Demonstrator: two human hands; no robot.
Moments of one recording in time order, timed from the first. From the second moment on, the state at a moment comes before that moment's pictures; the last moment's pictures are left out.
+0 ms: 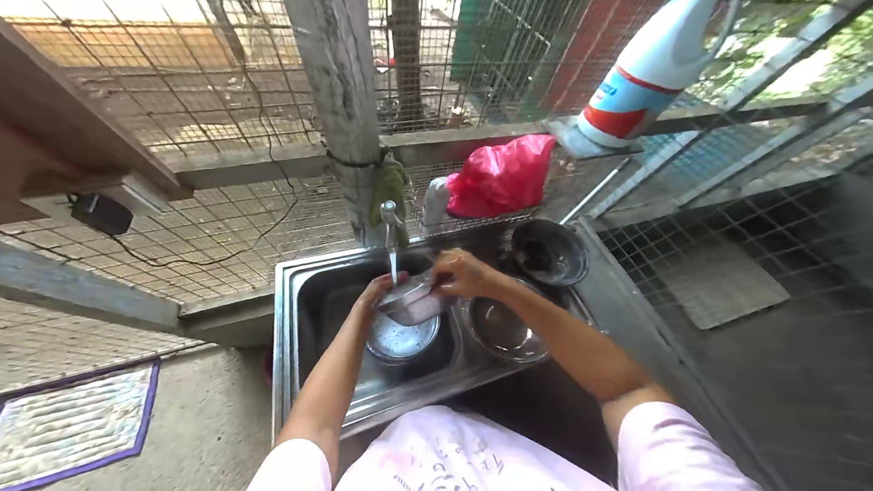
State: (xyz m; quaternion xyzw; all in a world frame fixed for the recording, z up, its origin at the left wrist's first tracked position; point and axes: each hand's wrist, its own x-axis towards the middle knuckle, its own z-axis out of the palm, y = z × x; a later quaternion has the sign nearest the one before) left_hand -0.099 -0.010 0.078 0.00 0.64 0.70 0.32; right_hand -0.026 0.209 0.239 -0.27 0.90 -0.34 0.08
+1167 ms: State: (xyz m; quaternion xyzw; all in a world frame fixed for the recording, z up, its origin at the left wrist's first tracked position) left_hand -0.099 -0.019 0.095 0.40 0.76 0.22 0.47; right_hand 0.156 0.278 0.058 0.02 0.95 -0.26 -0.18
